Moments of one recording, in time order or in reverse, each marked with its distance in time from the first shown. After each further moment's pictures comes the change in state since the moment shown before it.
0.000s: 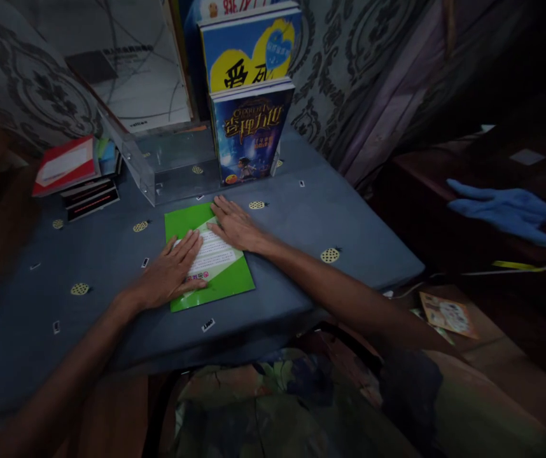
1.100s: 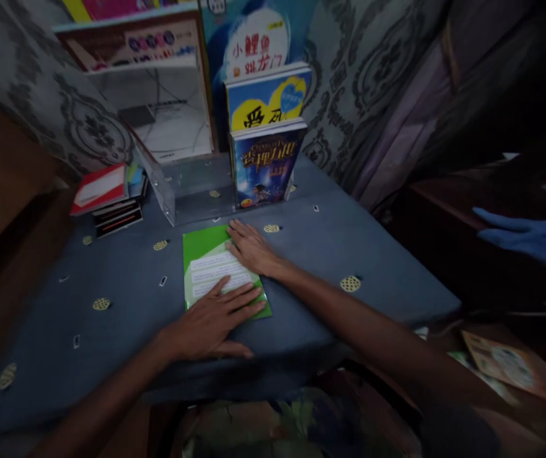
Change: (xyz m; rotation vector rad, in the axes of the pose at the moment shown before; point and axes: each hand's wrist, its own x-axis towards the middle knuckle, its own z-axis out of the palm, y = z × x) left_hand 0.014 0.065 -0.004 -0.206 -0.018 0.253; right_hand -0.003 -0.001 -0.001 -0.025 0.047 -0.006
